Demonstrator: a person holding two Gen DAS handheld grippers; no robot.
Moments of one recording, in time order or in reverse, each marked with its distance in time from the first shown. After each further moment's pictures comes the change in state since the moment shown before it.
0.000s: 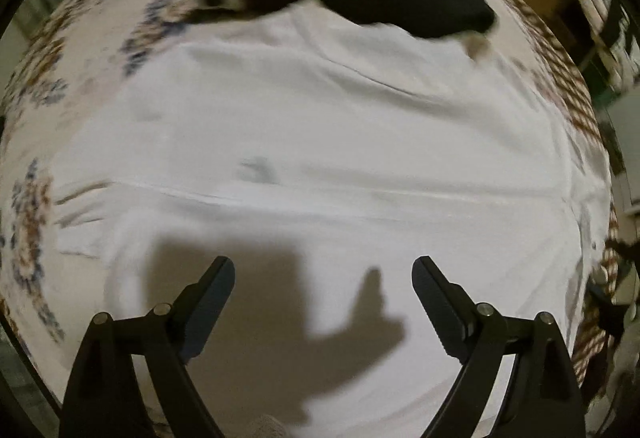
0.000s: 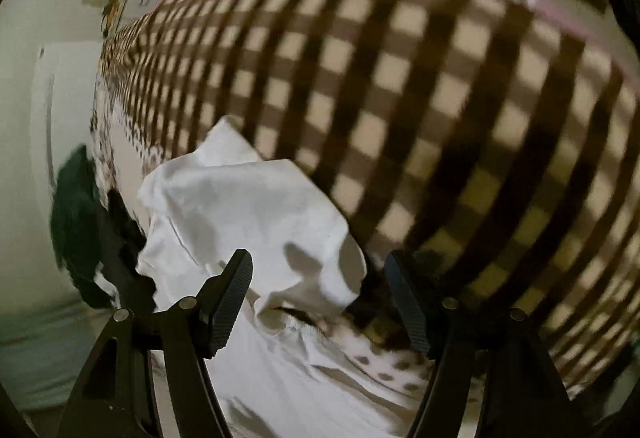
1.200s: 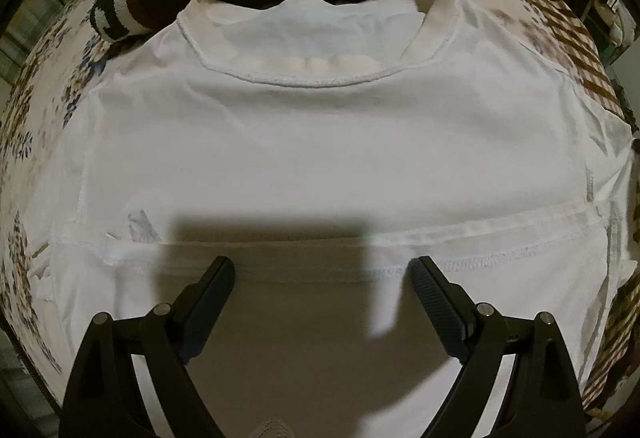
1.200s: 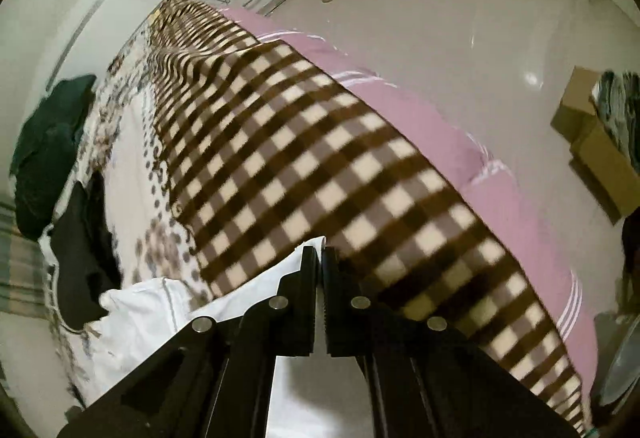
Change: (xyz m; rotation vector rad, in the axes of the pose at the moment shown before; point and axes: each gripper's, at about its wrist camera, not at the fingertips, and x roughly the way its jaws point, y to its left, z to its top) left arm 0.060 -0.083 0.025 0.105 0.039 0.082; right arm 0.014 0.147 0.089 -0.553 -0.171 -0.222
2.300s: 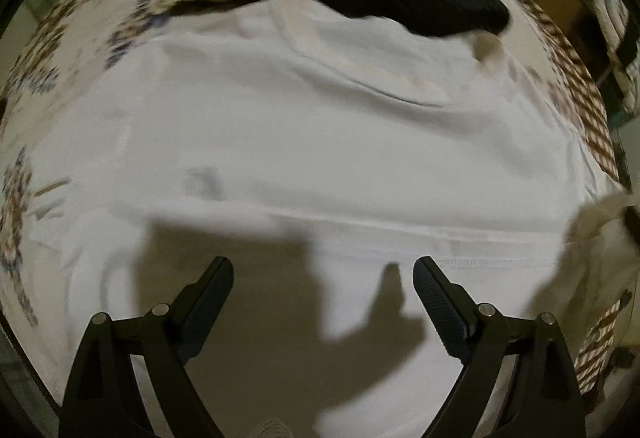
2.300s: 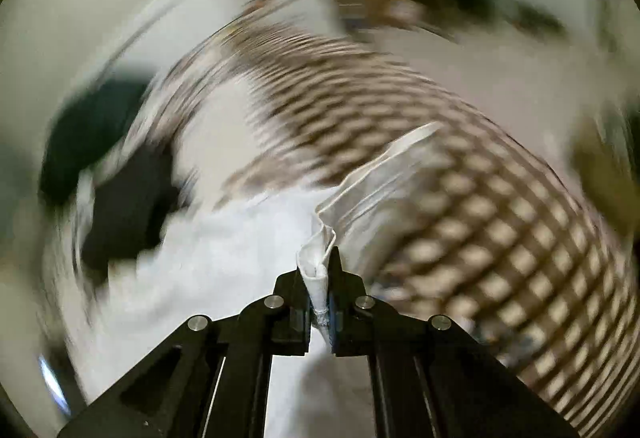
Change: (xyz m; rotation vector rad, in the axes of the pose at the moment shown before) left arm -0.006 0.064 -0.037 -0.218 -0.046 -0.043; right arm -0.049 0.134 -0.201 -0.369 -0.244 -0.001
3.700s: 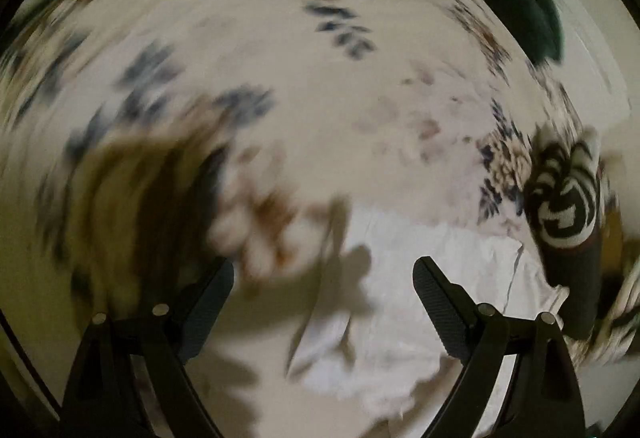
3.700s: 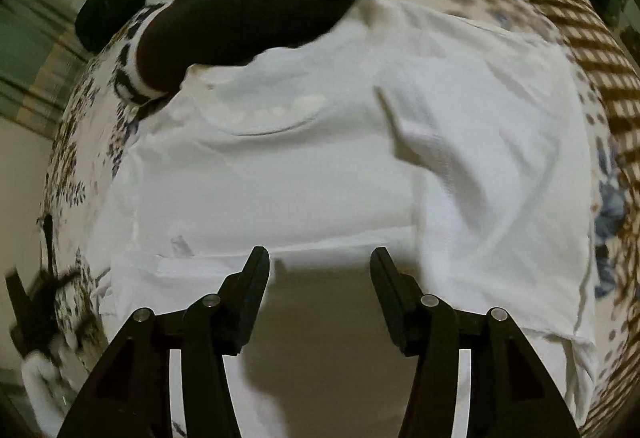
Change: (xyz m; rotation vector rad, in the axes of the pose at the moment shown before) left arm -0.006 0.348 0.053 -0.645 -0.131 -0.067; right arm 0.075 0.168 -0.048 -0.110 0.392 0.146
